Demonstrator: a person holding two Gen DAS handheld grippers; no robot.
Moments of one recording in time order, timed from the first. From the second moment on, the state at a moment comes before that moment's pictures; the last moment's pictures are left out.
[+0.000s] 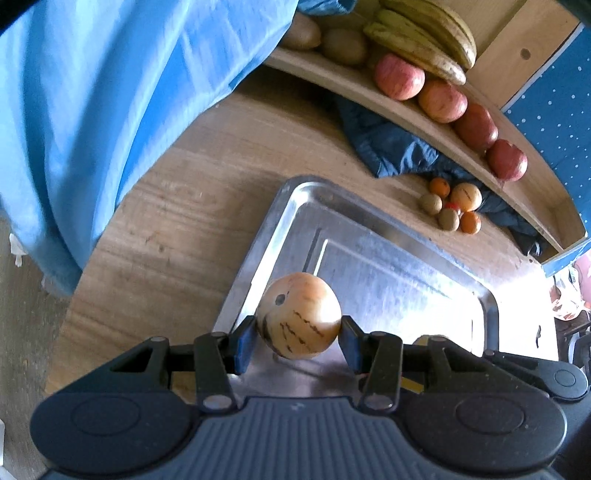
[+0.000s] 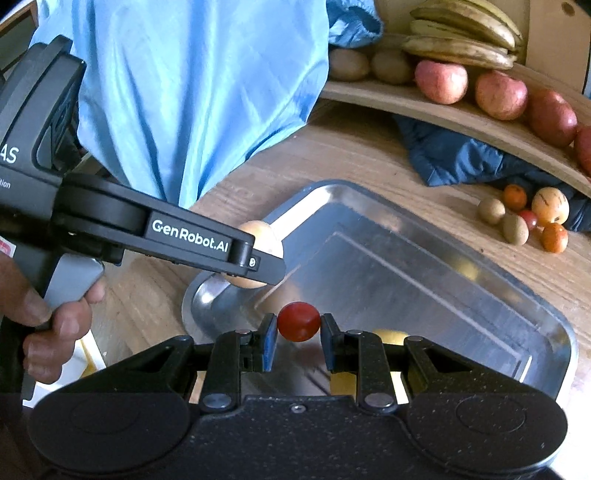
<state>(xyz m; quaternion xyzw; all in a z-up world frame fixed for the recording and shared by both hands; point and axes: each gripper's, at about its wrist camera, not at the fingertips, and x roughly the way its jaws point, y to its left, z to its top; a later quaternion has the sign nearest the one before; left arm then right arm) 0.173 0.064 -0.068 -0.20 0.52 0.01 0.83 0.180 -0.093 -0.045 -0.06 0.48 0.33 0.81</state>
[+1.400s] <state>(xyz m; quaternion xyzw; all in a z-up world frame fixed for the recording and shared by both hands) 0.129 0.035 -0.049 -0.15 0.52 0.01 0.84 0.141 -0.122 -0.036 -0.06 0.48 0.35 0.80</state>
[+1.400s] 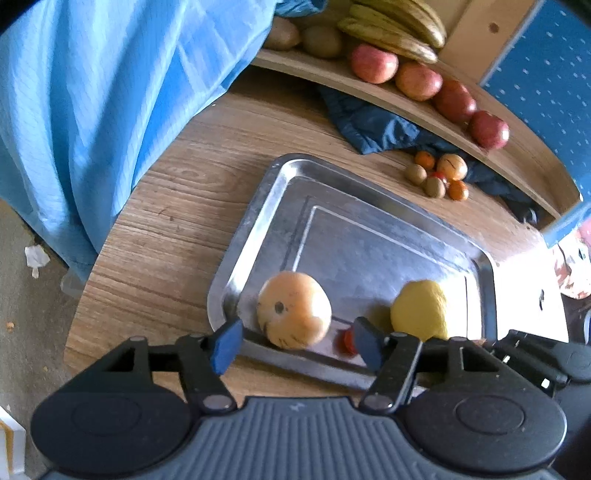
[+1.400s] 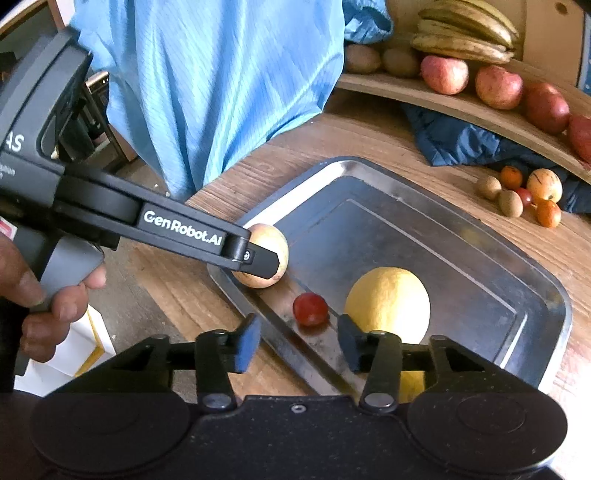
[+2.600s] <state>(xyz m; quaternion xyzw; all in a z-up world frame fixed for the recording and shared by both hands) 0.110 0.012 -0.025 -0.03 0.56 0.07 0.82 0.114 -0.212 -0.022 -0.03 0.49 0.24 0.84</state>
